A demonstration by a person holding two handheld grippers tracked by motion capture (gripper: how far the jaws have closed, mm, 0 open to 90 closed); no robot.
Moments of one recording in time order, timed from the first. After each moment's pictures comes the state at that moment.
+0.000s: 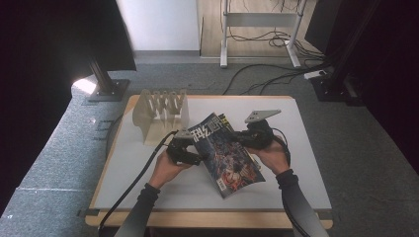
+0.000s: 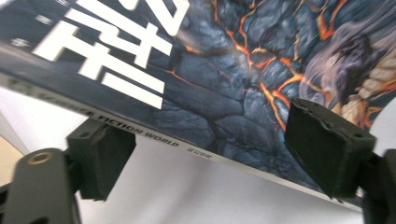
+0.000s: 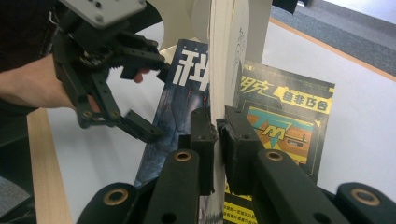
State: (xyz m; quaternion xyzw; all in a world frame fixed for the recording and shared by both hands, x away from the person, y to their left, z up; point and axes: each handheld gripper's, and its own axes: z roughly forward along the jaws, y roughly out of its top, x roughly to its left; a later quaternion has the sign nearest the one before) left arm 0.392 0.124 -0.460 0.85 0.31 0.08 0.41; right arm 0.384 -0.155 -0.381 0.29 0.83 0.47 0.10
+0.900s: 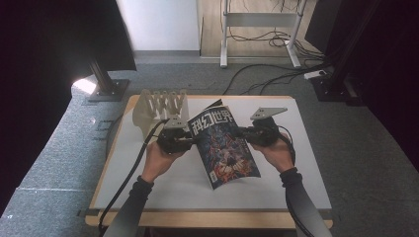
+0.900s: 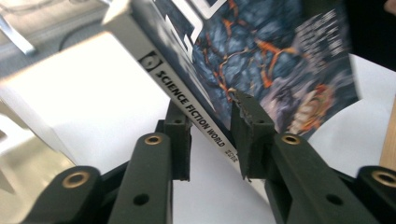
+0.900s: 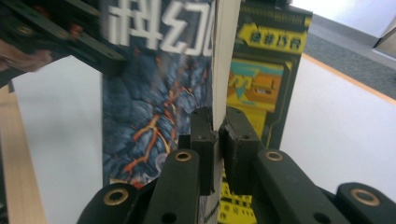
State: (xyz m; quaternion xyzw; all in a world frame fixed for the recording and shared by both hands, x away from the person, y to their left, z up) left arm 0.376 0.139 -0.385 0.84 0.29 0.13 0.44; right arm 0.386 -0.168 -0.374 0.30 0.82 0.46 0.13
